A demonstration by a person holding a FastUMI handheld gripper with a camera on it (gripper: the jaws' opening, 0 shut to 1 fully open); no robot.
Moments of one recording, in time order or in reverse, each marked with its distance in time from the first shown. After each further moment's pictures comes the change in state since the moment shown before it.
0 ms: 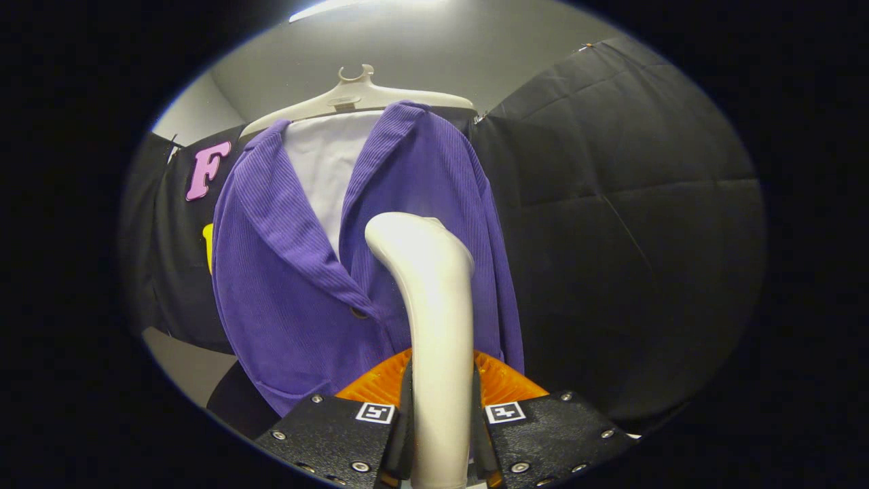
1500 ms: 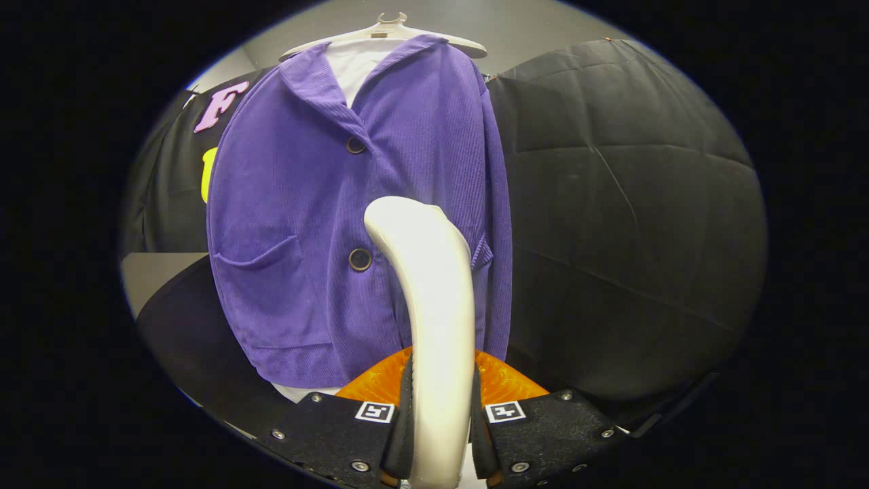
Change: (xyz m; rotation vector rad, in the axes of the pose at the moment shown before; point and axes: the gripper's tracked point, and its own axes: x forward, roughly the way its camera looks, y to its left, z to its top) arm -0.027 -0.017 -0.139 -0.143 0.173 -0.059
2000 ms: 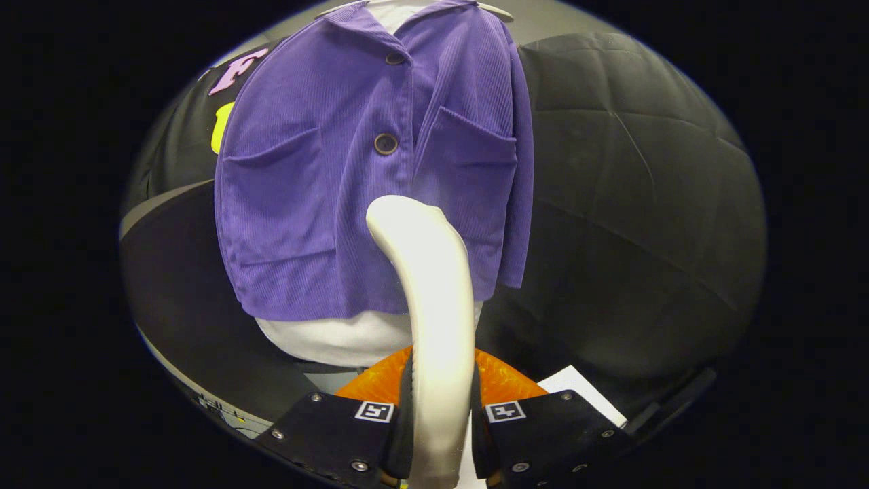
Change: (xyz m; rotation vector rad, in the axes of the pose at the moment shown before) arm 0.002 0.007 -0.103 -0.058 0.206 0.005
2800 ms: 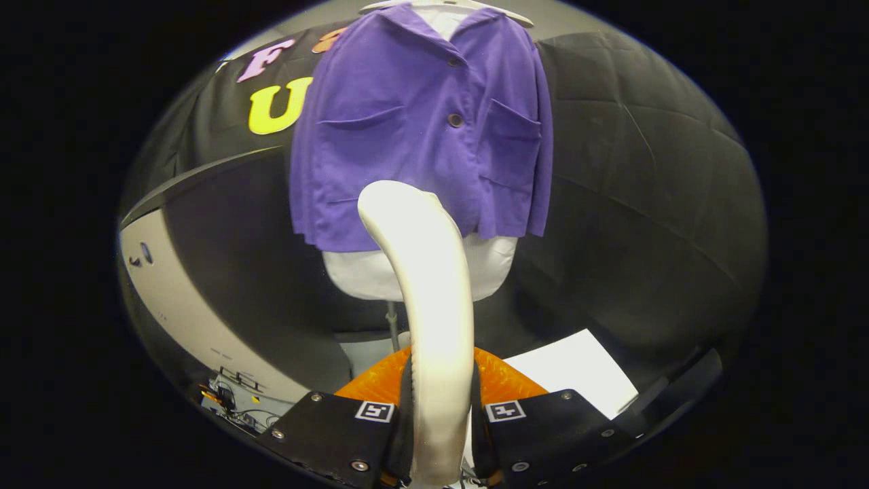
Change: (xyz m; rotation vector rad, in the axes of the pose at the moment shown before) arm -0.114 0.070 -0.062 -0.056 0.053 0.113
